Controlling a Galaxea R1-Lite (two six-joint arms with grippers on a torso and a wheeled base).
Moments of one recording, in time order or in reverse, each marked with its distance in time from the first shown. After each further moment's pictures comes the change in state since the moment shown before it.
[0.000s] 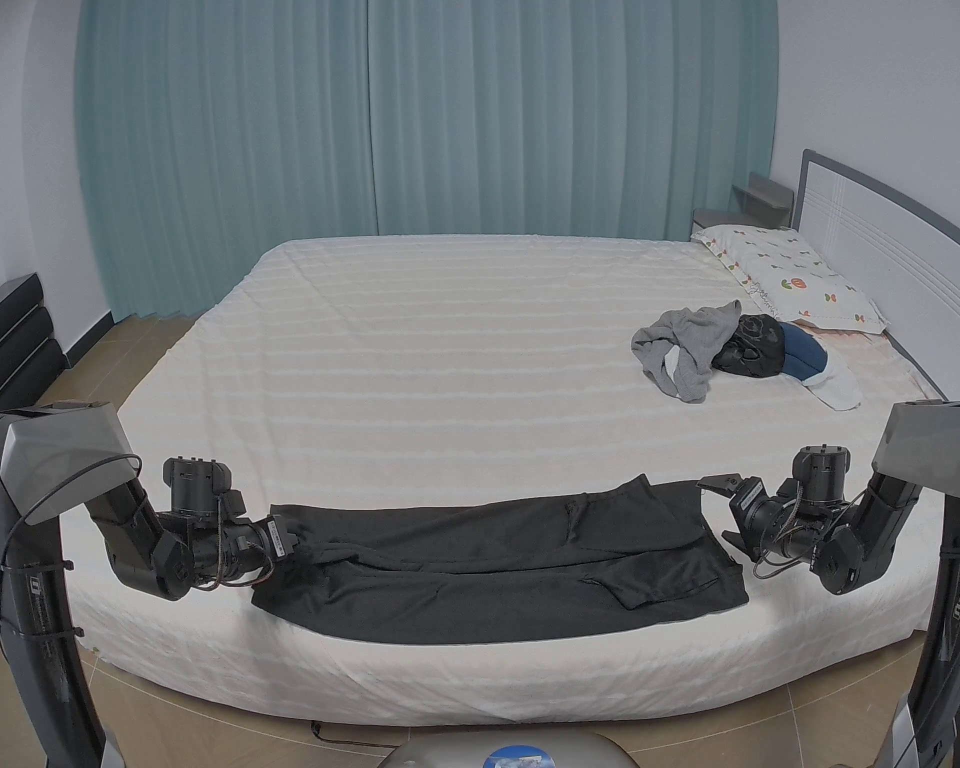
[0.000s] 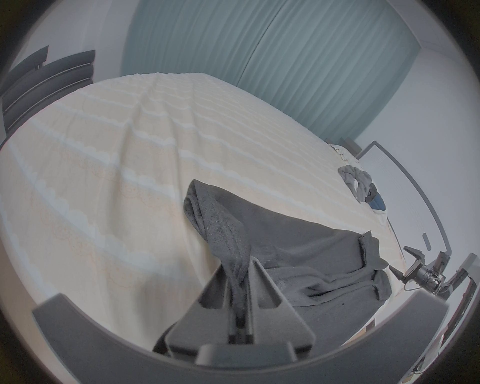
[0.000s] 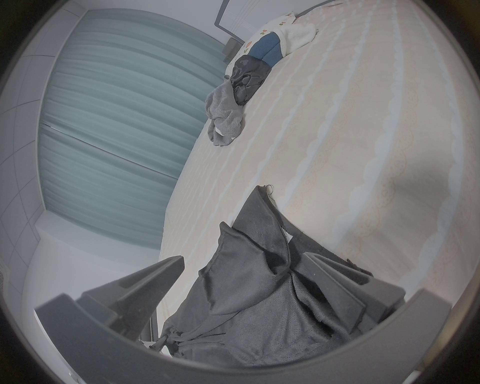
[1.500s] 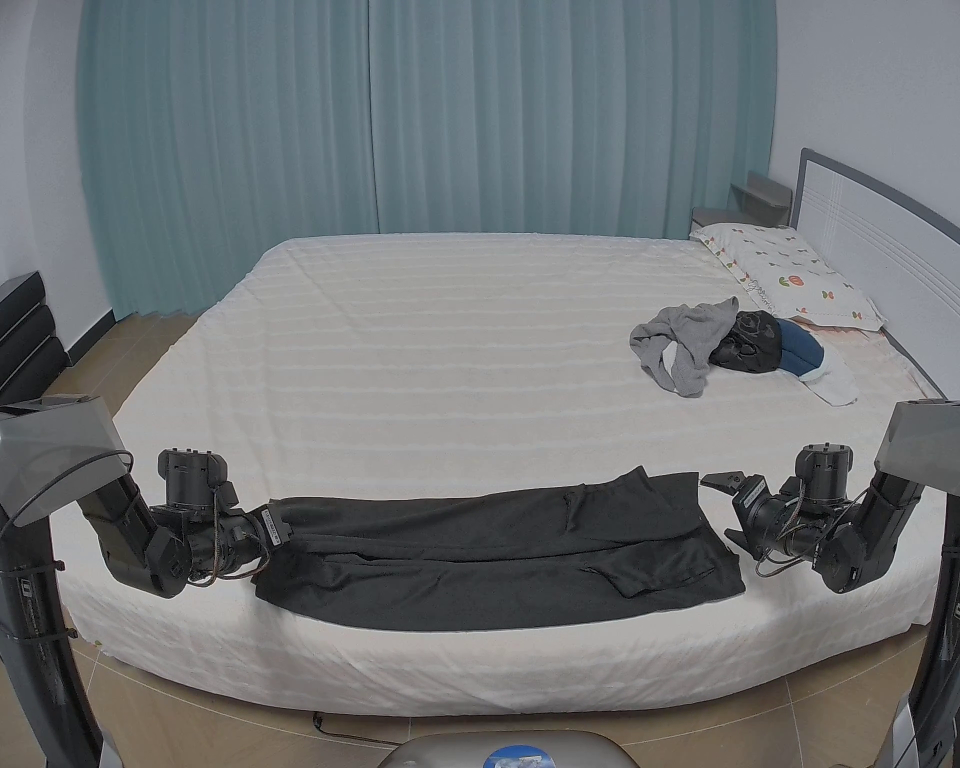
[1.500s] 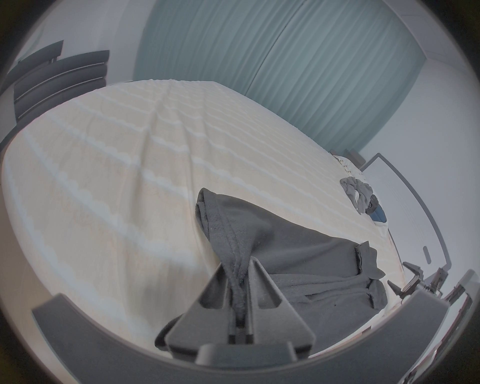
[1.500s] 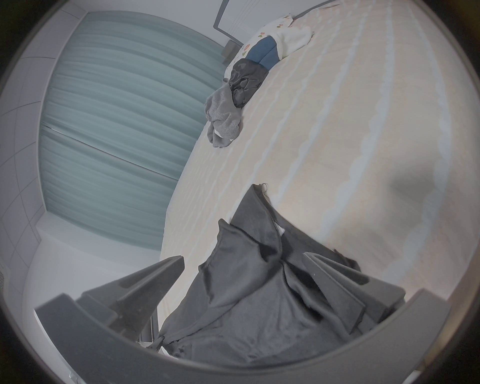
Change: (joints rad) left arm -0.002 -0.043 0.012 -0.007 0.054 -0.066; right arm -0.009 -0.006 0.000 0.000 0.000 0.004
